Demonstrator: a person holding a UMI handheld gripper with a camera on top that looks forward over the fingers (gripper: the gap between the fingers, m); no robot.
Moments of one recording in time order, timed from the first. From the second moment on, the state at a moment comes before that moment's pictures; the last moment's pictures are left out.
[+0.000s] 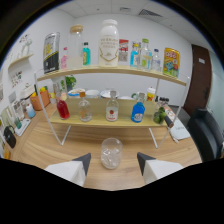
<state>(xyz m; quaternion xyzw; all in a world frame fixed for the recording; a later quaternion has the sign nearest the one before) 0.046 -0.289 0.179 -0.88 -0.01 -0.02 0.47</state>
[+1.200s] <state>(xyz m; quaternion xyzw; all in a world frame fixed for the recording) -0.137 -0.134 0.207 -0.79 -0.01 0.02 0.61</state>
